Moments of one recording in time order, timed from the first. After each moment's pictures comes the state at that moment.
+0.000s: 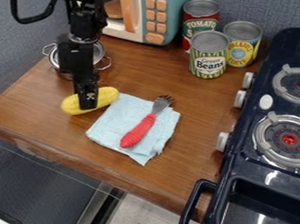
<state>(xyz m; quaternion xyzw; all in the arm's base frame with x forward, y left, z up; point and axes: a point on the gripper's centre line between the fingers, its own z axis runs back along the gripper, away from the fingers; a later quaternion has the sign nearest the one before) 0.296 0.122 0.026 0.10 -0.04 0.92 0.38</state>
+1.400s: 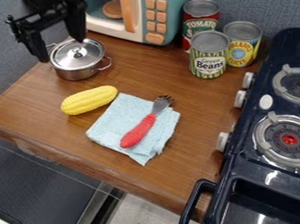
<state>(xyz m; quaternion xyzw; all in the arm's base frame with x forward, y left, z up) 0.276 0.125 0.127 0.02 -0.06 0.55 0.83</state>
